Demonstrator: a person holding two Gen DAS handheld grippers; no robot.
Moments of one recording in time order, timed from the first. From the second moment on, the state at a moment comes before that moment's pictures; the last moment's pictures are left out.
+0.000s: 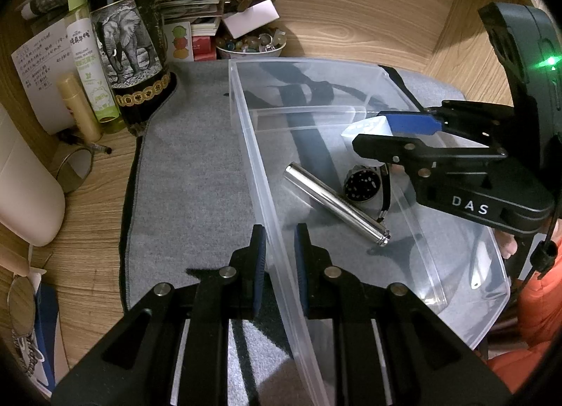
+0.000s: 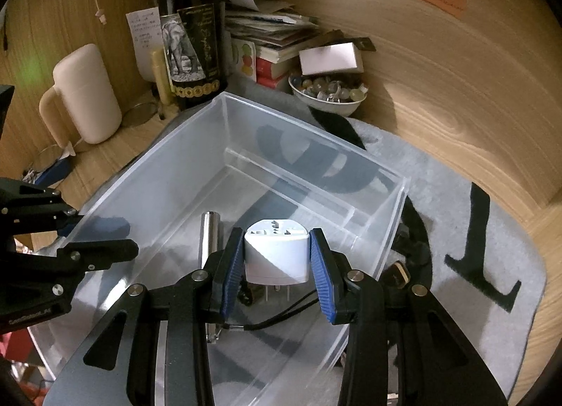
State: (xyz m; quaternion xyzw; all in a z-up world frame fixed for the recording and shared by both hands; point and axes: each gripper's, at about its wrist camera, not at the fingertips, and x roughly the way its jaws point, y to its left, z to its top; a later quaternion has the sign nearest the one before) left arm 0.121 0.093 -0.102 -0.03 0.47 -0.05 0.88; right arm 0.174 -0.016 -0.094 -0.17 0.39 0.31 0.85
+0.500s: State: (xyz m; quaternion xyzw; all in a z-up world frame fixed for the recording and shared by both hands) left arm 0.121 0.094 -0.103 -0.03 0.47 -0.05 0.88; right arm 0.163 -0.036 -0.064 -0.15 0.35 0.30 0.87
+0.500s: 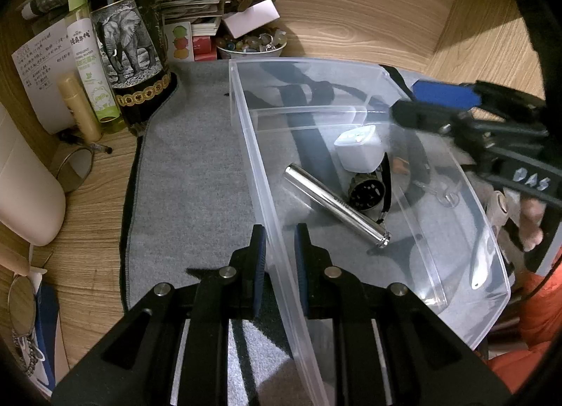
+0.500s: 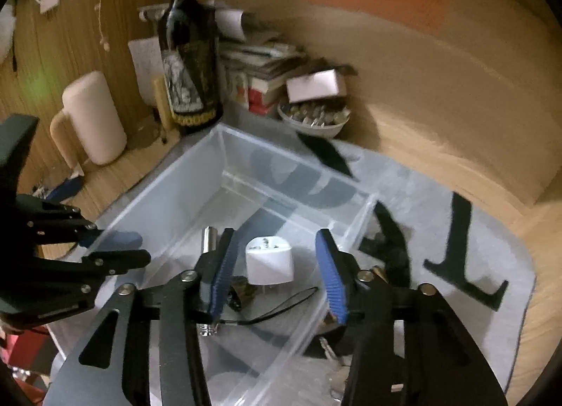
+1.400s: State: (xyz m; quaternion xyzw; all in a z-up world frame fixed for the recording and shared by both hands) left arm 0.120 0.097 -0.104 -0.03 0.47 -0.05 0.88; right arm 0.148 -0.144 -0.100 -0.11 0.41 0.22 0.88
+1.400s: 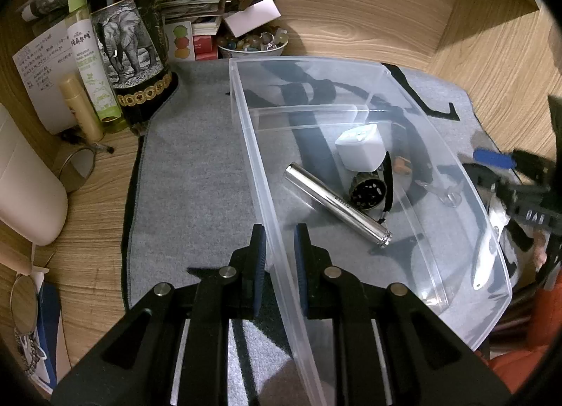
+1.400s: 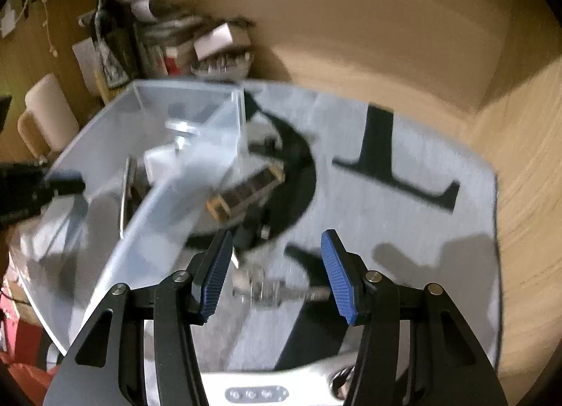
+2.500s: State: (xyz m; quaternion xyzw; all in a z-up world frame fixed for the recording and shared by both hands) left arm 0.118 0.098 -0.105 -0.02 0.47 -0.05 0.88; right arm 0.151 -0.156 -0.142 -0.11 0.46 0.21 0.86
